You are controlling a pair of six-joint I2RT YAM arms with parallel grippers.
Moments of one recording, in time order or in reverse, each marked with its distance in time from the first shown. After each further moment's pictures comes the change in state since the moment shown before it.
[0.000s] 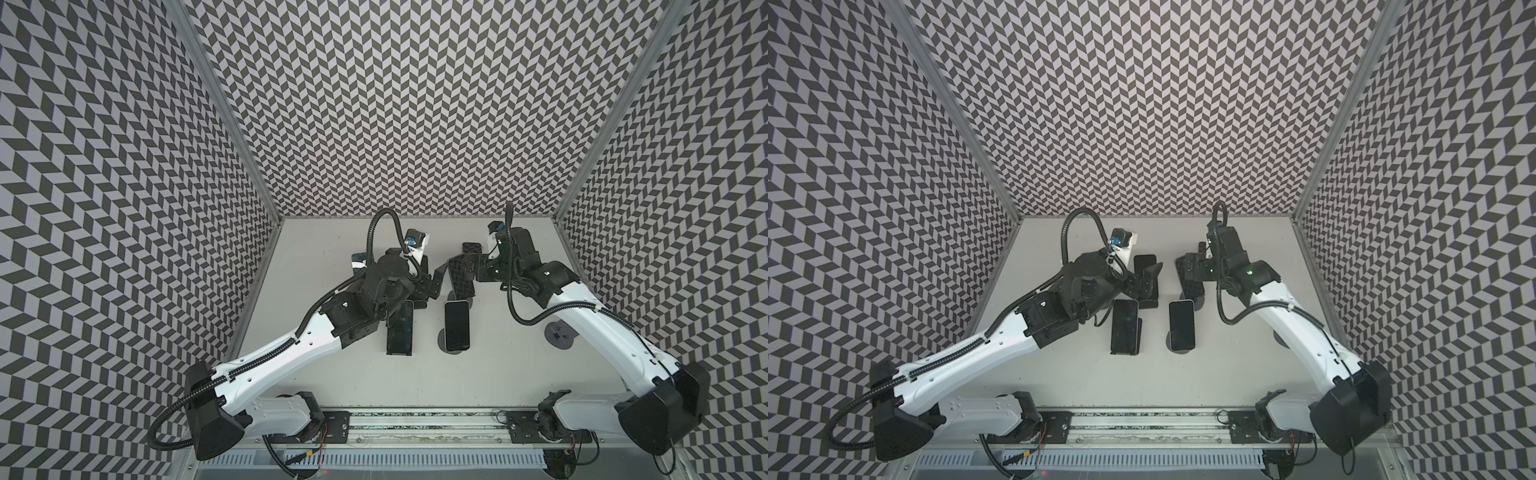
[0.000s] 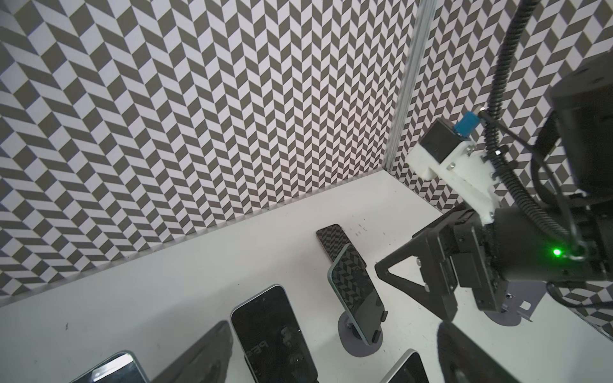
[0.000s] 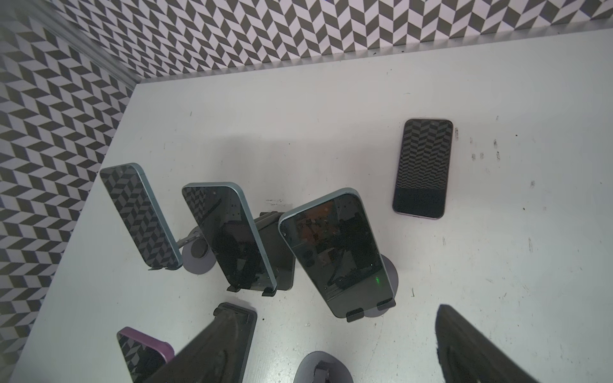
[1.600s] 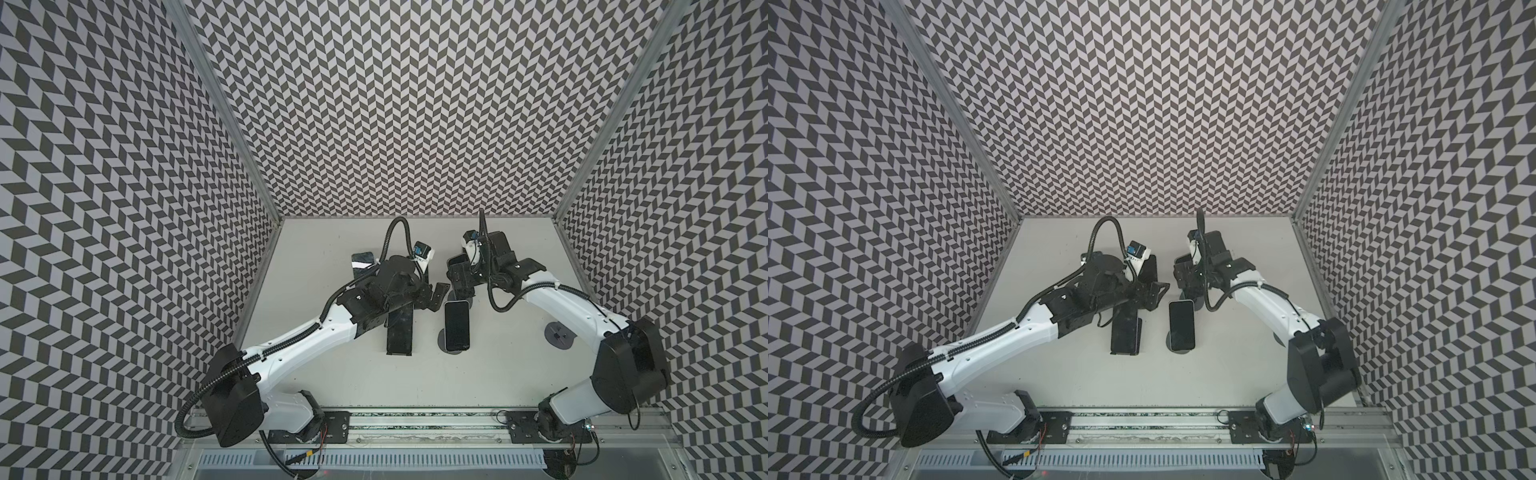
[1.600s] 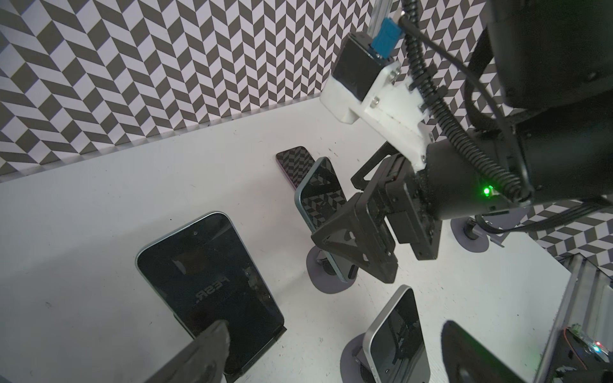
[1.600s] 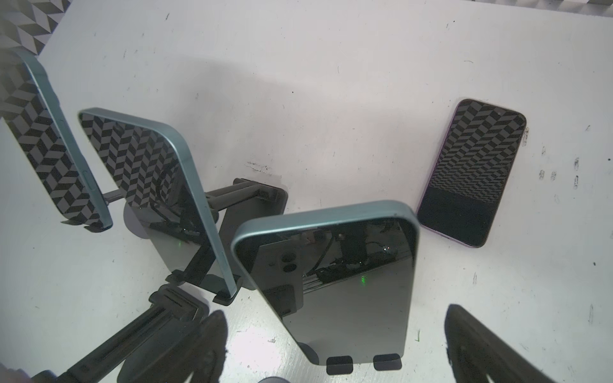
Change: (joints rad) left arm 0.088 0.118 -0.089 0.006 0.311 -0.061; right arm -0.033 0.212 -0.039 0.120 -0.106 -0.215
